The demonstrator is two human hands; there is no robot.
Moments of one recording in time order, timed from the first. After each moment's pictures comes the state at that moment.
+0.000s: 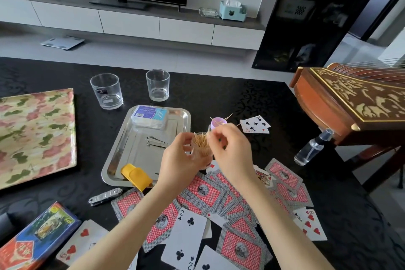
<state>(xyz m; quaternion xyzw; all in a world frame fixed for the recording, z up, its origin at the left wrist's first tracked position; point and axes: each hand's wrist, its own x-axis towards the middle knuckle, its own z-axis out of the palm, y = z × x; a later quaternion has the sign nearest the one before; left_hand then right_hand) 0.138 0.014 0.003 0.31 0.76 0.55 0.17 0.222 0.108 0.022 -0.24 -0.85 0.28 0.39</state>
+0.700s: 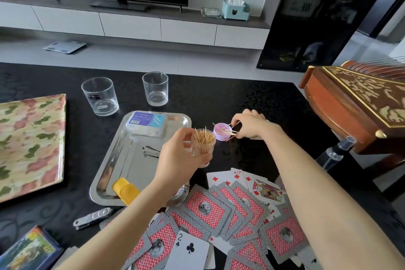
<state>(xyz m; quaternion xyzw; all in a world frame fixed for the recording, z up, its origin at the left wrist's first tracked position) 0.109 0.043 0.003 0.33 0.78 0.51 0.16 0.168 0.285 -0.002 -0.34 -0.93 0.06 -0.10</state>
